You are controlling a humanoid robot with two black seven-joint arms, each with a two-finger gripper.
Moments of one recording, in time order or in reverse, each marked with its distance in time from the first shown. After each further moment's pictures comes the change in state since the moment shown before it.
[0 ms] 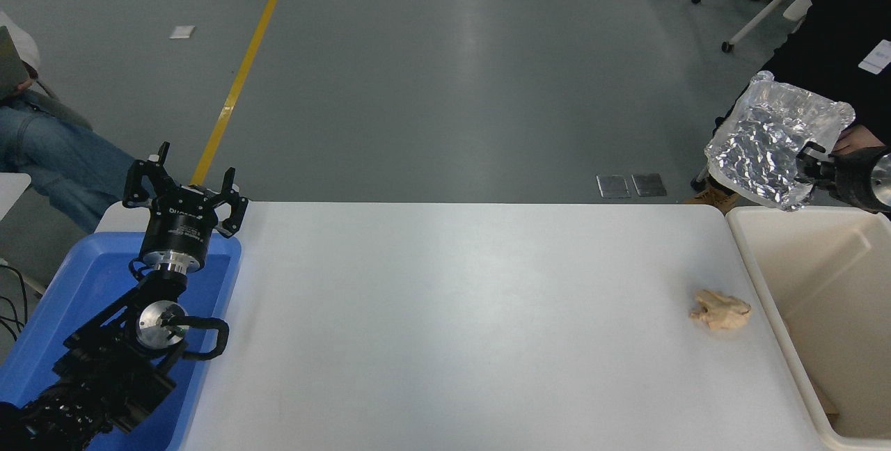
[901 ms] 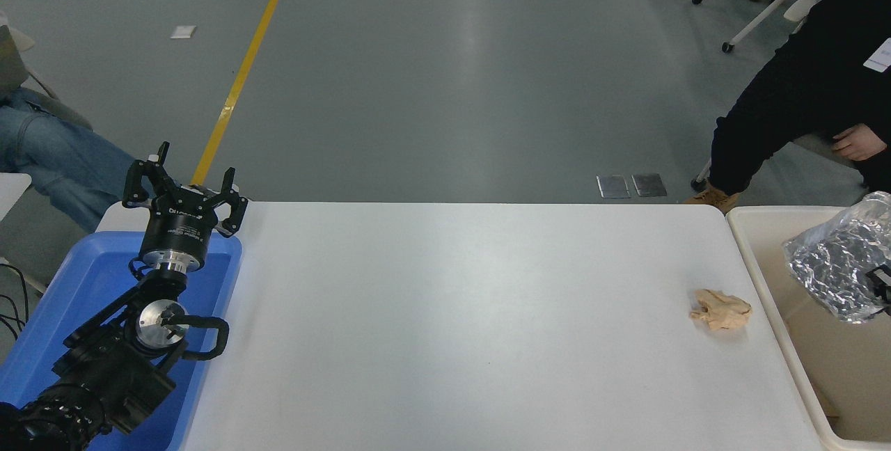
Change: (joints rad) left arm 0.000 0.000 -0.001 0.000 0.000 0.000 0.000; right arm -0.393 0.009 0.212 -0.130 0.128 -0.143 -0.078
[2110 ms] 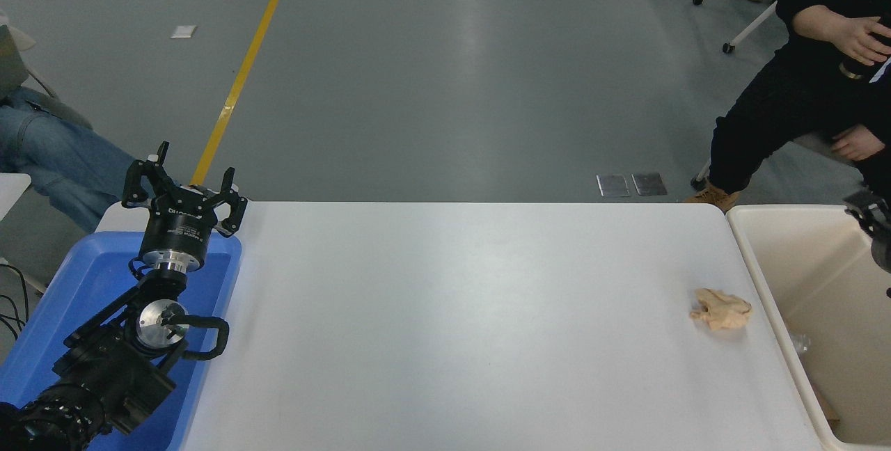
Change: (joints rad) left arm 0.000 0.000 0.000 0.000 0.000 0.000 0.000; right arm 0.369 0.071 -0.001 0.073 0.017 -0.062 -0.053
